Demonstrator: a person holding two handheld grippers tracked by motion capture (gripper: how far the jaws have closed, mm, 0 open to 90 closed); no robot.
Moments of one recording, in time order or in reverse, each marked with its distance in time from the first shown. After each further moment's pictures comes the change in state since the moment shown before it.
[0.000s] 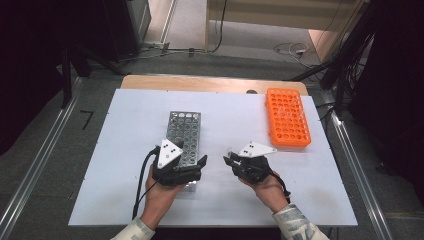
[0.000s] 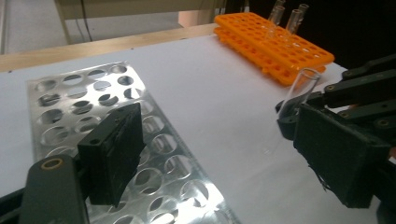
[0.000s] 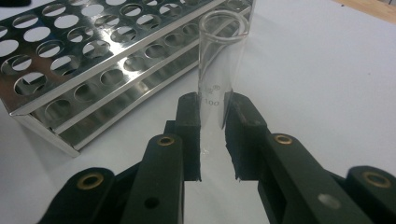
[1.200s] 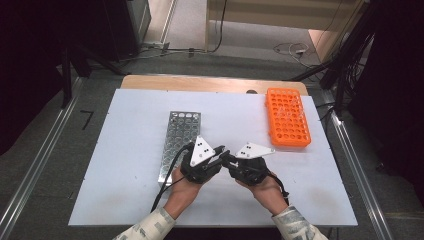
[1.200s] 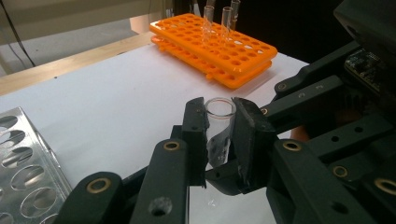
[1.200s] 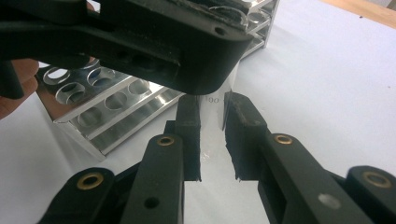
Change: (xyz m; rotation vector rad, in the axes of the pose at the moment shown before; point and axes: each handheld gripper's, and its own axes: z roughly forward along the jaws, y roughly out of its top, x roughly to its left) left arm -0.036 0.012 0.039 0.004 -0.153 0.136; right arm 0.010 0.006 -0.005 -0.019 0.046 -0.014
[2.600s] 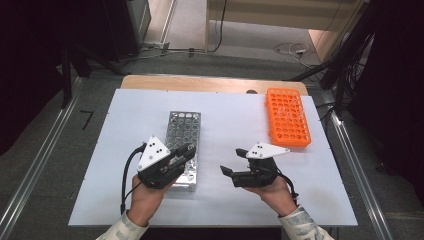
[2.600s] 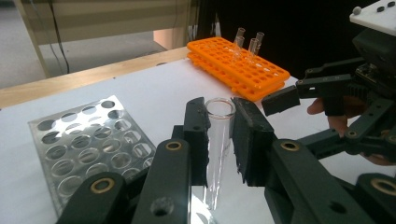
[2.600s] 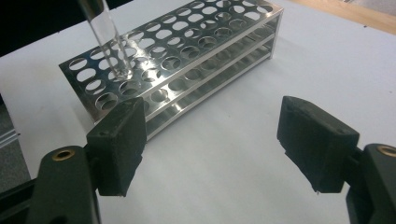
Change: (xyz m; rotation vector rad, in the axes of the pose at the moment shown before) left arm 0.031 0.005 -0.093 -0.058 0.066 -0.093; right arm -0.006 0.002 -0.027 -0.040 0.074 0.032
